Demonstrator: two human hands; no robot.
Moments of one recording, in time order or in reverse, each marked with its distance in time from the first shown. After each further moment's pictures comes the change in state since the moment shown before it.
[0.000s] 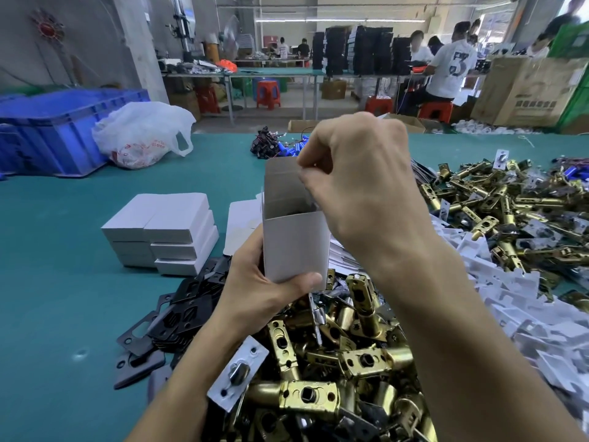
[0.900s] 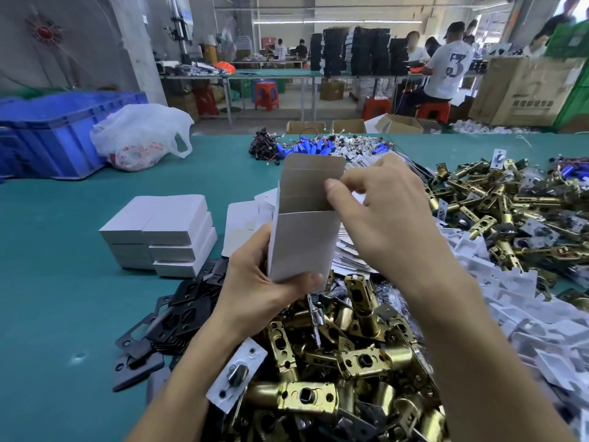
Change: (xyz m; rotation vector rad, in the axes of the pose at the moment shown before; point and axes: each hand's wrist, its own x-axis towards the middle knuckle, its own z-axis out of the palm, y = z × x) left_hand 0.002 0.006 0.001 0.071 -0.028 0.031; right_hand -0.022 0.038 0.006 0.038 -0.047 0.190
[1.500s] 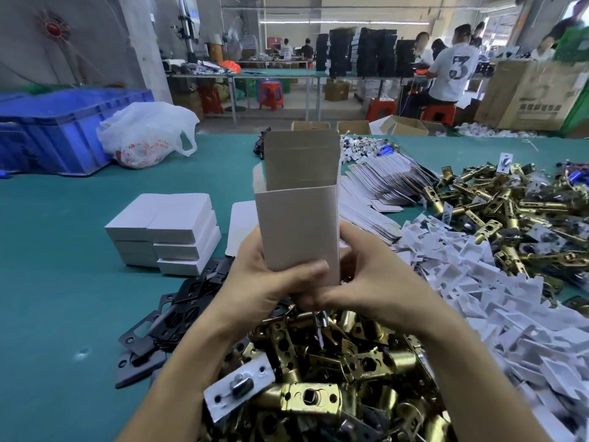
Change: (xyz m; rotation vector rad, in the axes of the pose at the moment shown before) left_hand 0.001 0.021 0.001 -0.283 -0.063 -0.167; right_hand -0.033 0.036 0.018 0.655 -0.604 0.040
